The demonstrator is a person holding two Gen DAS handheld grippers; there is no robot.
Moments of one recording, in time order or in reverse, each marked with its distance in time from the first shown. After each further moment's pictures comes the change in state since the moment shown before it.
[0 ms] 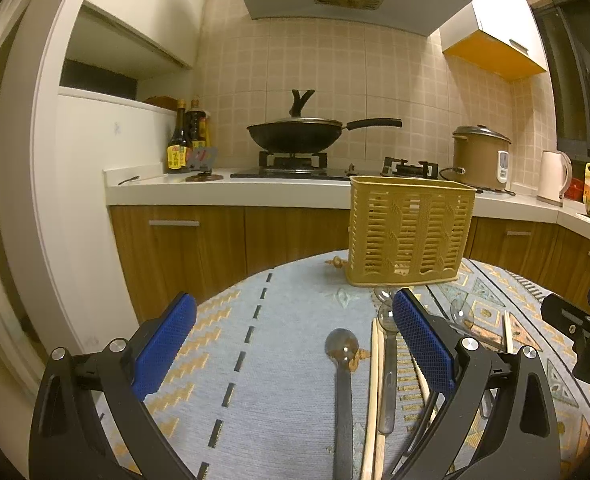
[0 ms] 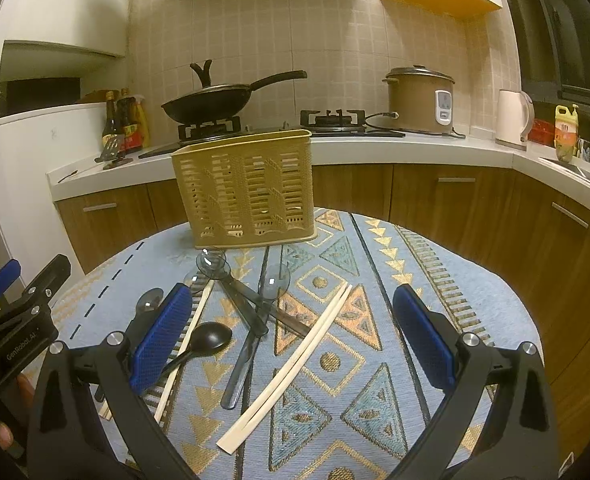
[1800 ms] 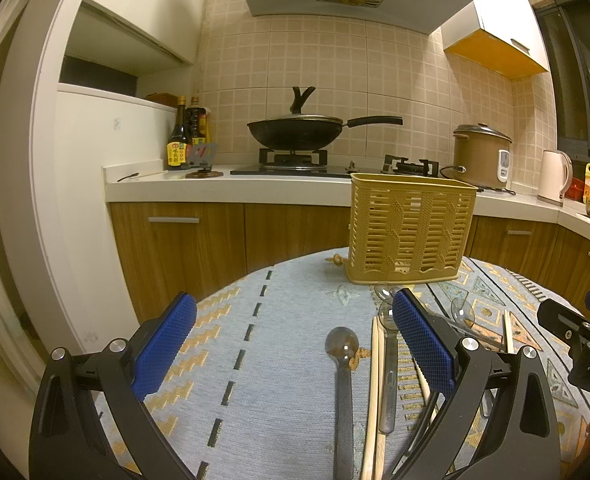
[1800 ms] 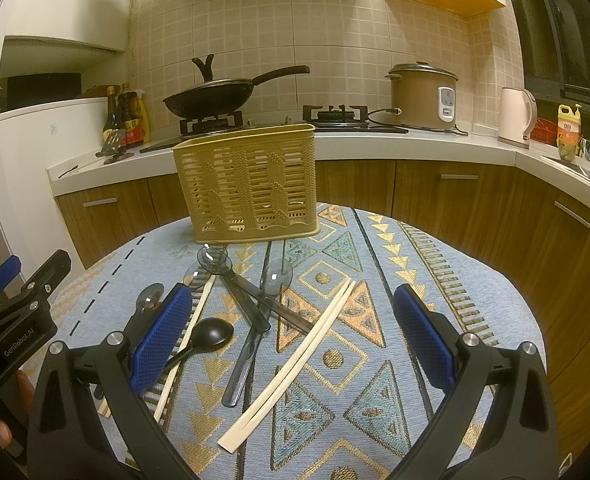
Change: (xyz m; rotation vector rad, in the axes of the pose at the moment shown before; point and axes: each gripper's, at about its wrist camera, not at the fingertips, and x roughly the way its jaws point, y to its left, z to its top) left arm 0.001 0.003 0.001 -0.003 0.009 -0.002; right arm 0.002 0.001 0.000 -0.003 0.013 0.001
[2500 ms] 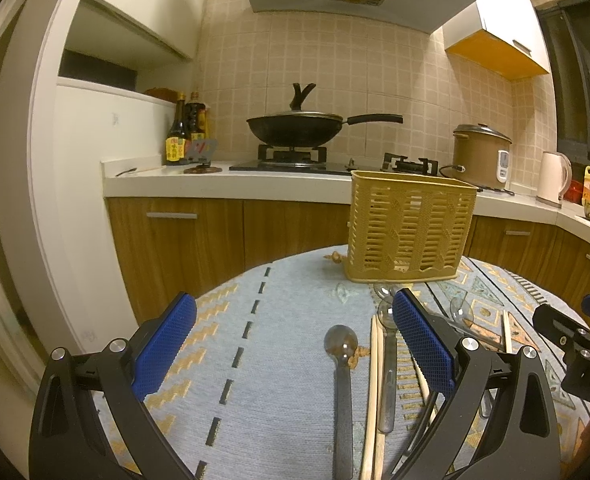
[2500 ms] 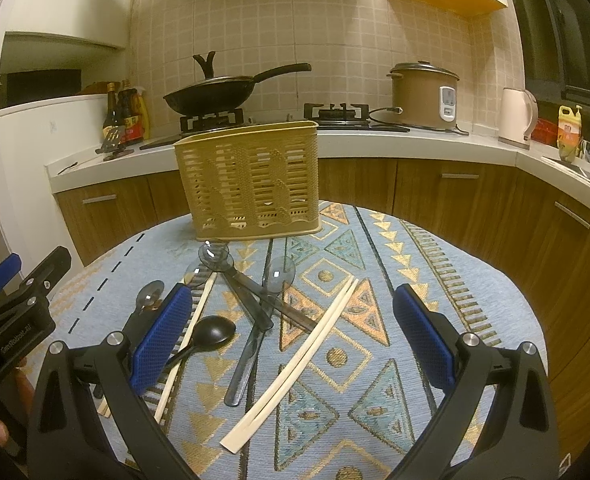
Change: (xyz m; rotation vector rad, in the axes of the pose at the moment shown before) left arm 0.002 -0.001 -0.003 -0.011 0.017 -0.015; right arm 0.002 0.004 -0.005 -0.002 0.000 -0.002
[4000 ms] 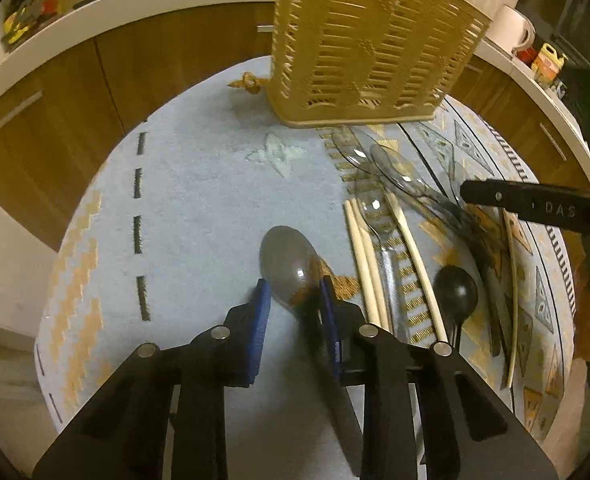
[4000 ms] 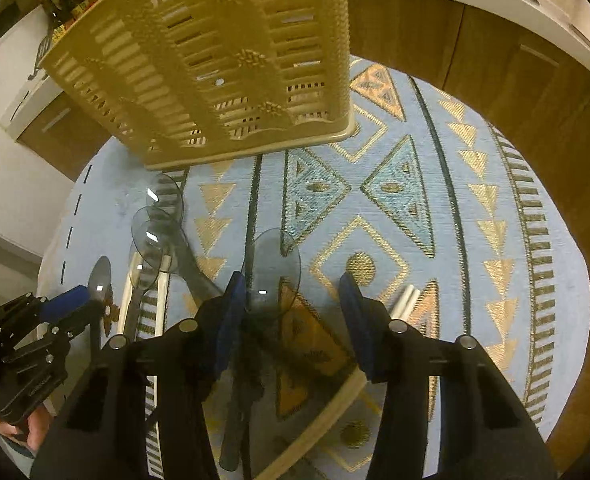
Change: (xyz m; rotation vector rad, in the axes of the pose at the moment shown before) left arm 0.167 -0.007 0.005 0.162 0.807 -0.373; right arm 0.178 -0.013 0.054 0.042 0.738 0.076
